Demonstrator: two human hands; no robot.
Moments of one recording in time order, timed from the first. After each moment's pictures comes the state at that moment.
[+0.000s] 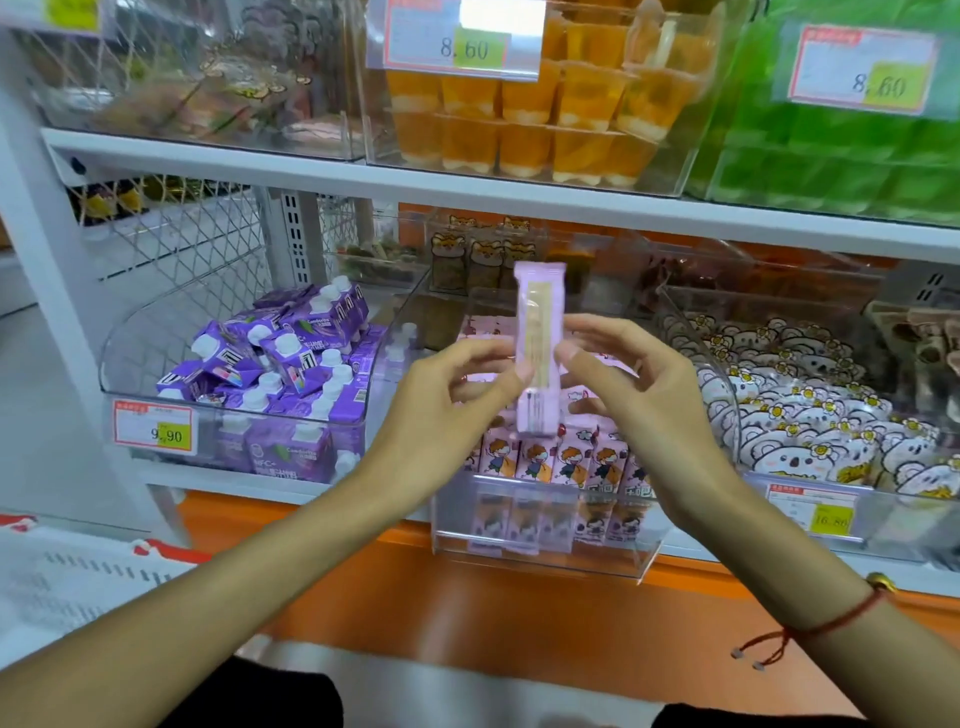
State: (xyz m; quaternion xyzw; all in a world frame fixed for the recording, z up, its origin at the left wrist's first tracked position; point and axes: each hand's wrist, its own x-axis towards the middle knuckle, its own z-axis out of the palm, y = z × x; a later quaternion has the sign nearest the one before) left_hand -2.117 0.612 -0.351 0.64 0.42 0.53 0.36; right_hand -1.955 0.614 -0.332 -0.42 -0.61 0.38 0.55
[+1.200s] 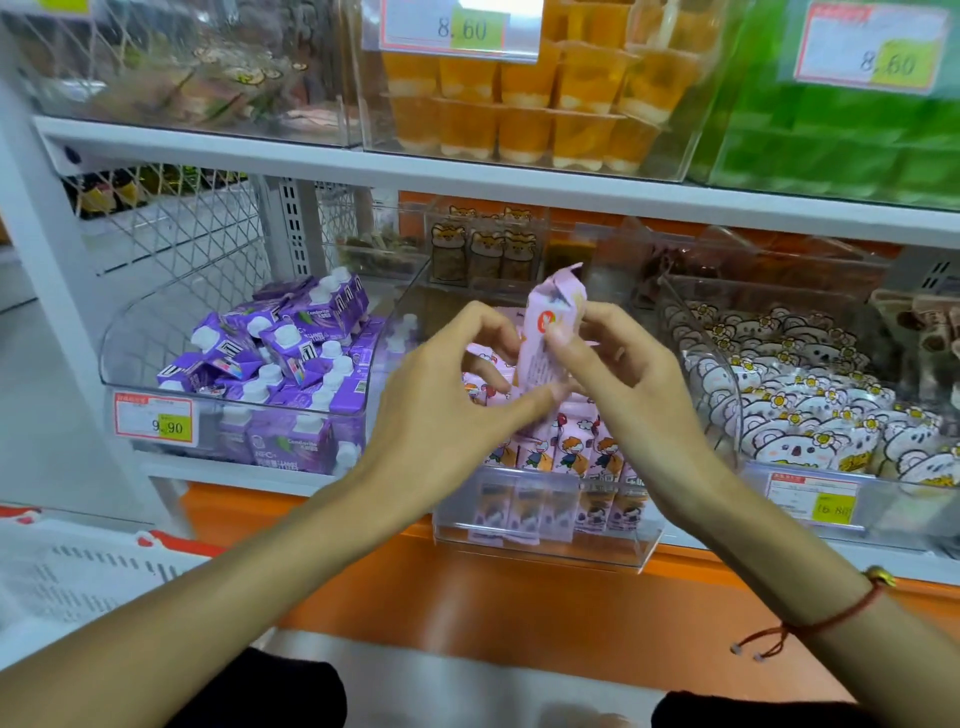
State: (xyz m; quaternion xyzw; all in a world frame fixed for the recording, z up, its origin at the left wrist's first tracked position) left_hand -2.113 0.602 -0.346 0.69 0.43 0.54 0.19; right_hand -1.962 0.611 -0.332 -0.36 -0.68 0.37 0.53
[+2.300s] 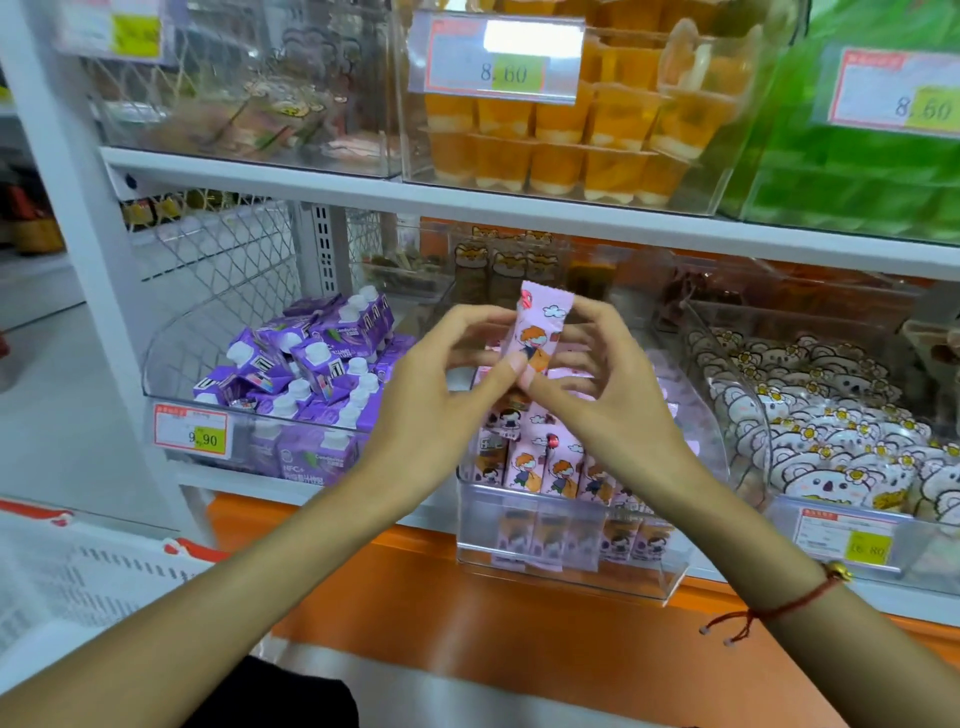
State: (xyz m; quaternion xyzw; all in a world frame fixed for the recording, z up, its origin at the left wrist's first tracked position) left_hand -2.136 0.616 -0.341 0.65 0.41 0.59 0.24; right_hand -1.982 0.640 -0.339 -0.35 -0.73 0.30 0.50
